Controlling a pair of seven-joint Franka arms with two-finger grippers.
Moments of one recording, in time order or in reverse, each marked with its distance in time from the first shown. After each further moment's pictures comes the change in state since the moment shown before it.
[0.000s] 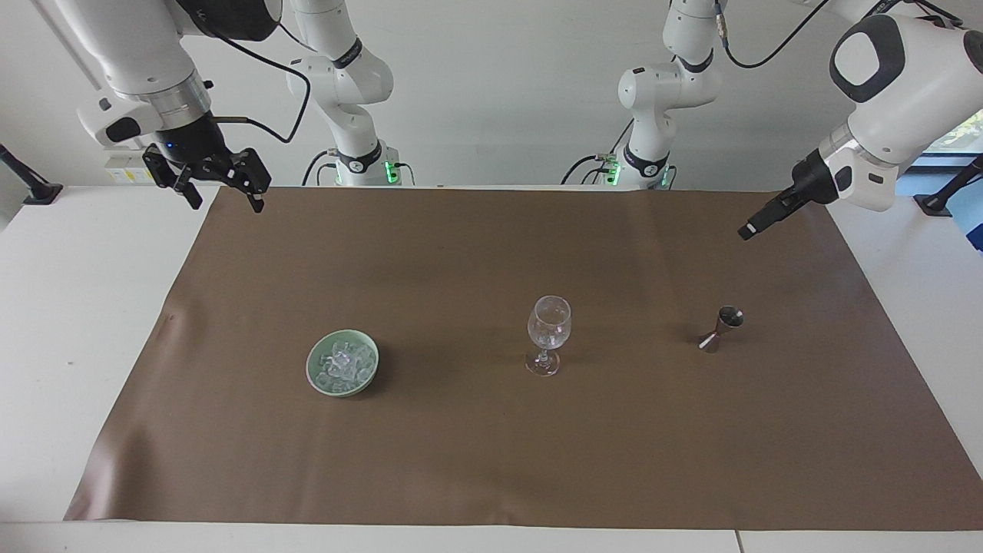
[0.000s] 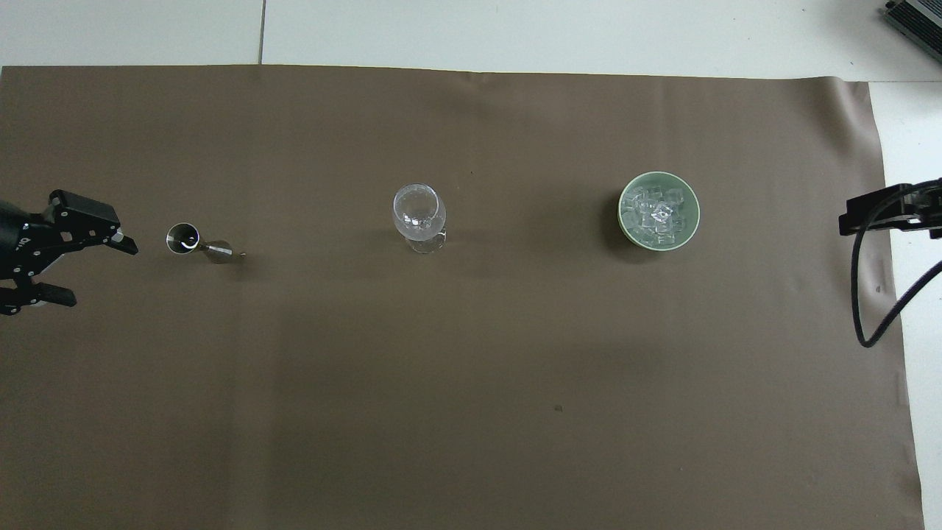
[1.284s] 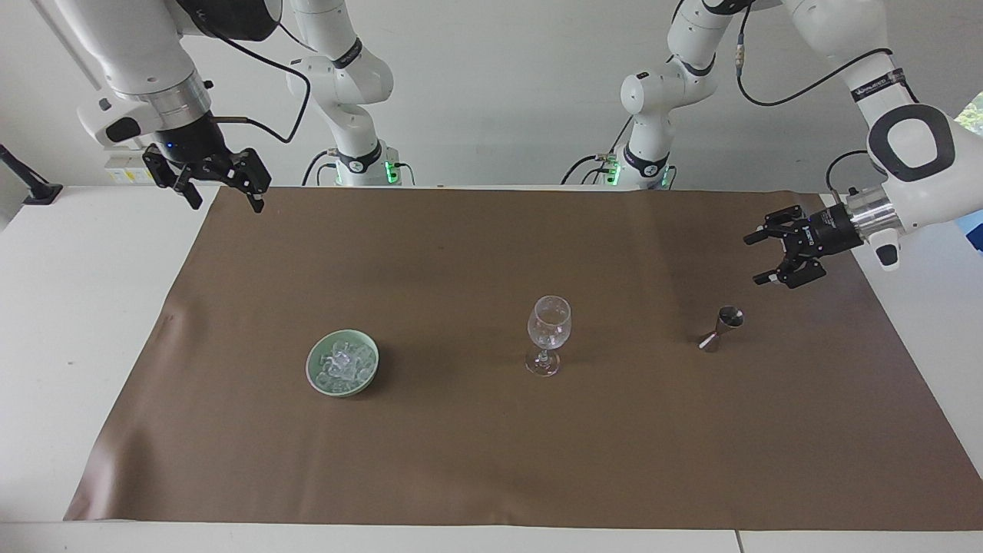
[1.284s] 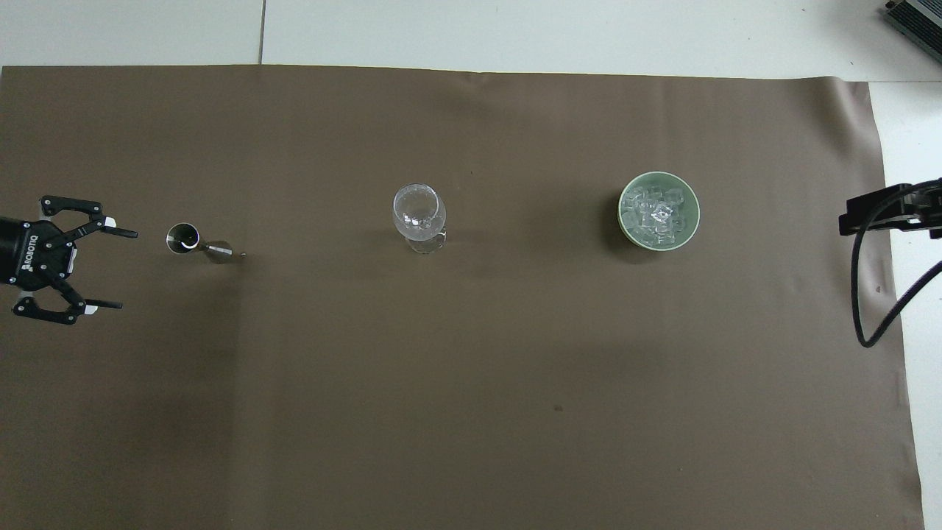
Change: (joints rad) left arm 0.245 0.171 0.003 -0.116 -0.422 0.039 -0.378; right arm 0.000 0.000 0.000 0.000 0.000 0.000 0.000
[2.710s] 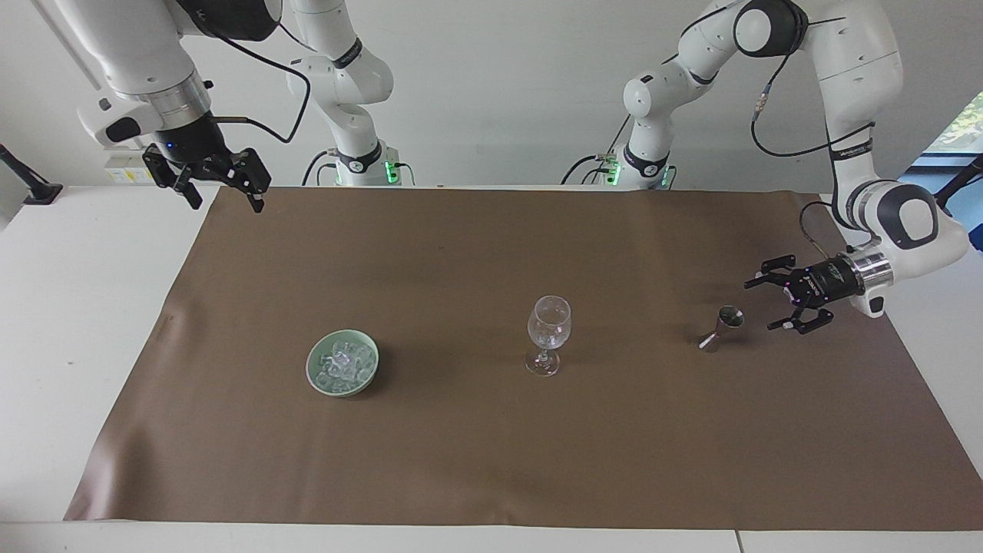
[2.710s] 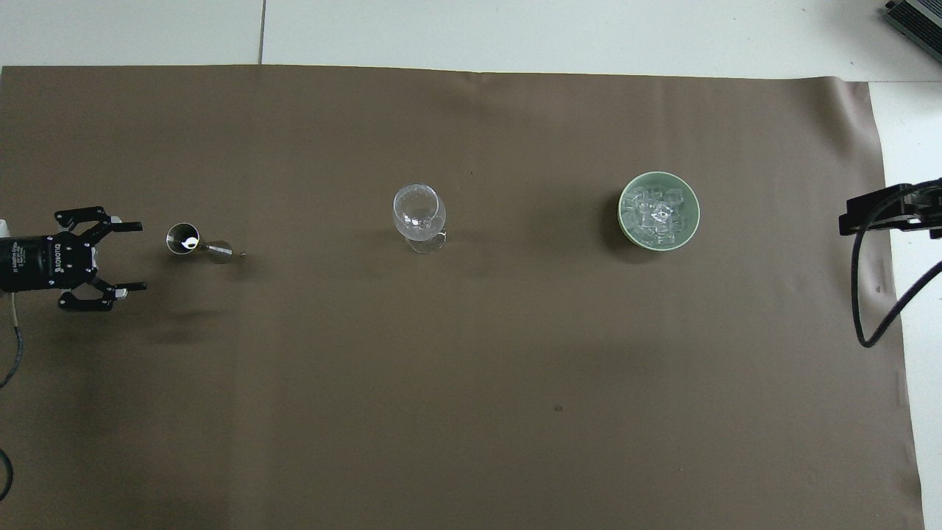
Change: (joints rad) left arm 0.135 0.252 0.000 -0.047 -0.351 0.046 0.100; right arm 0.000 0.000 0.000 0.000 0.000 0.000 0.000
